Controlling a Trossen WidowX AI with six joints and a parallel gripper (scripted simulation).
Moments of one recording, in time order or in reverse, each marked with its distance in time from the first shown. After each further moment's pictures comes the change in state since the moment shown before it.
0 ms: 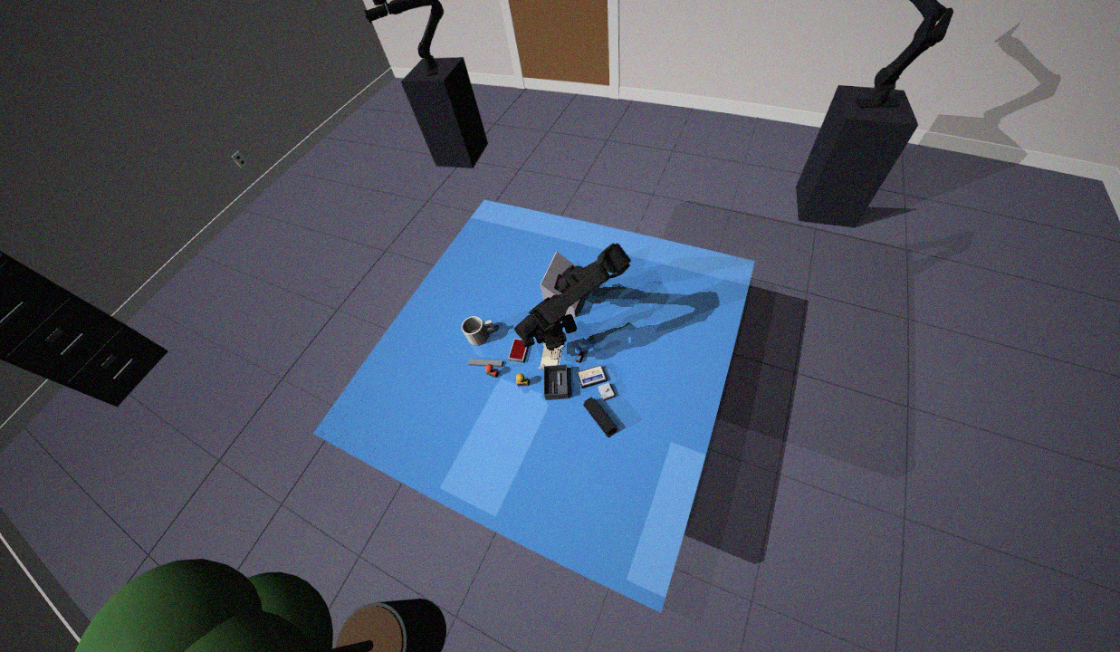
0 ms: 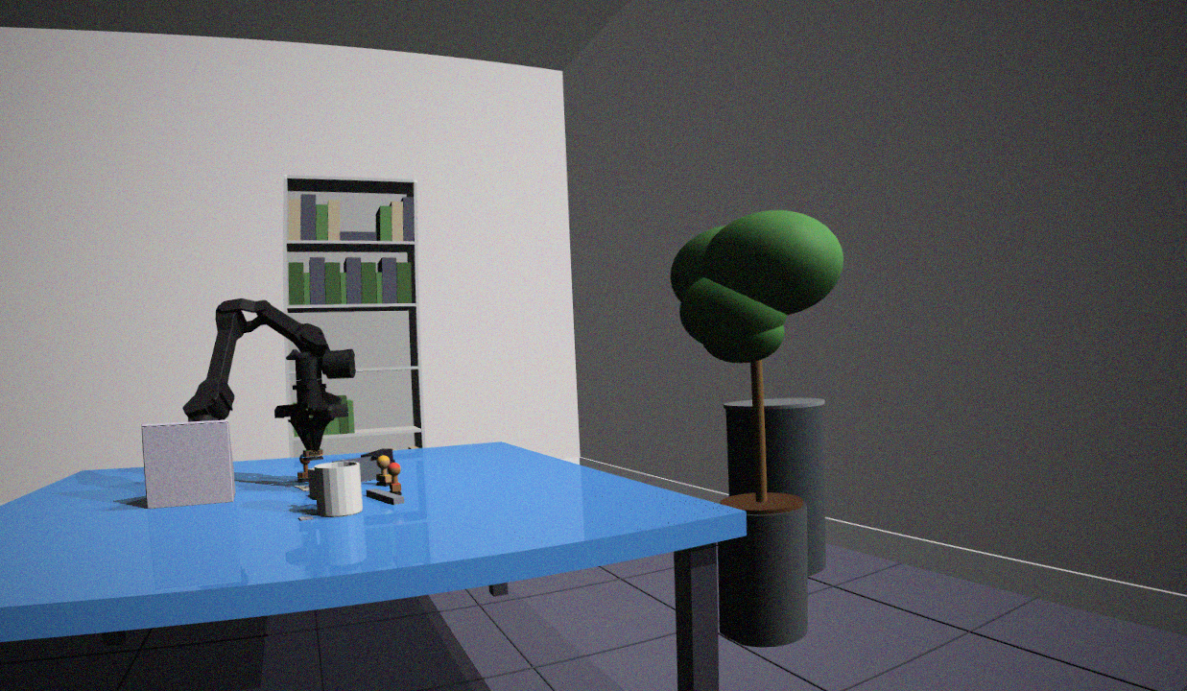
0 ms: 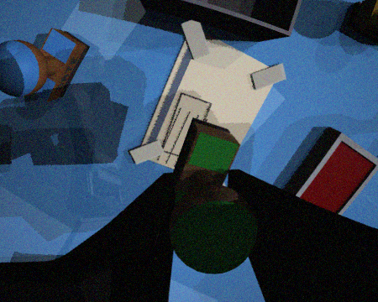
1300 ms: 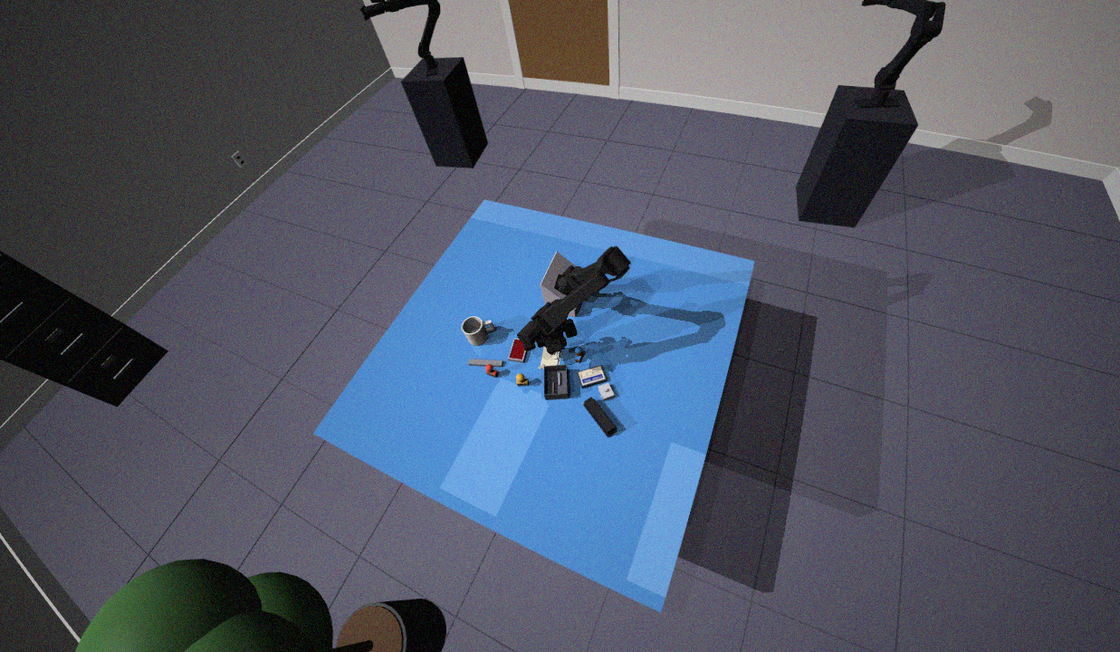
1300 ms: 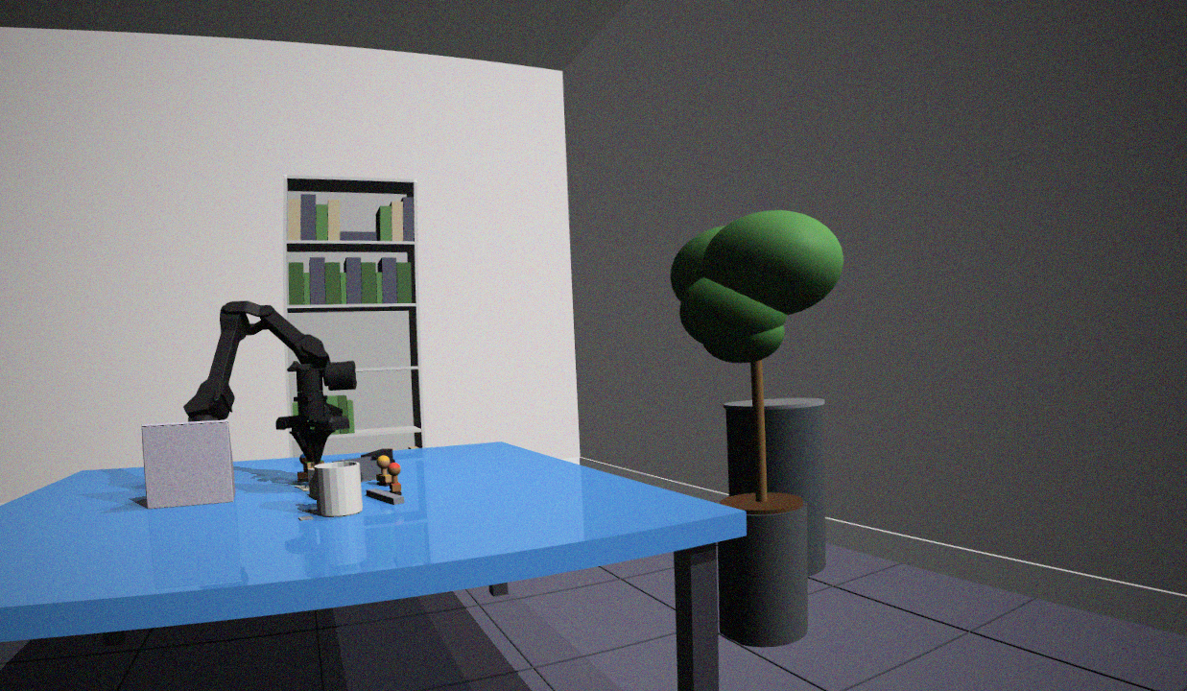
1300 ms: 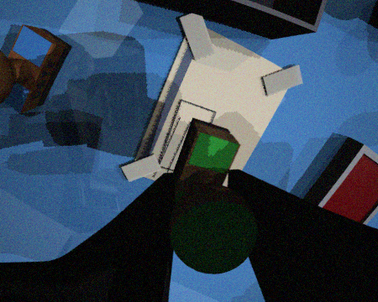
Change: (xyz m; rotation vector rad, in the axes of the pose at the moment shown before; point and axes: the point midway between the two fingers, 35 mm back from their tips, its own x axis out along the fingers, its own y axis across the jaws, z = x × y) arm 0.026 -0.001 0.001 0.004 0.000 -0.001
